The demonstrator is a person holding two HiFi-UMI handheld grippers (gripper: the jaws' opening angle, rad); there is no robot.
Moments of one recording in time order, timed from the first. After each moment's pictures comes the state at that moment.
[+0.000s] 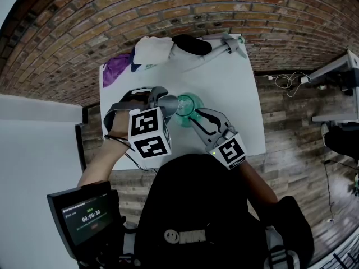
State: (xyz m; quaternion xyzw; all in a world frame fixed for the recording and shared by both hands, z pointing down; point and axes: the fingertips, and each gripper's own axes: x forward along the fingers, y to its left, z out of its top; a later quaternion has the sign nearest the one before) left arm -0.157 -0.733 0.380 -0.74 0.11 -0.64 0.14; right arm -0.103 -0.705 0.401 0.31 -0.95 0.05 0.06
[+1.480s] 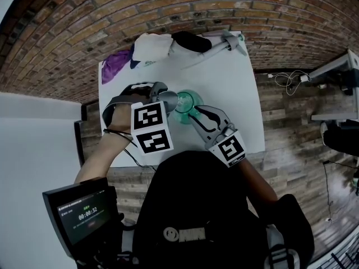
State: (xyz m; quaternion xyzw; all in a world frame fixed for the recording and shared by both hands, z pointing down) left arm -0.156 -0.733 0.380 -0.73 0.10 -0.67 0.13; right arm -0.102 -0.705 0.399 0.31 -0.95 0.06 0.06
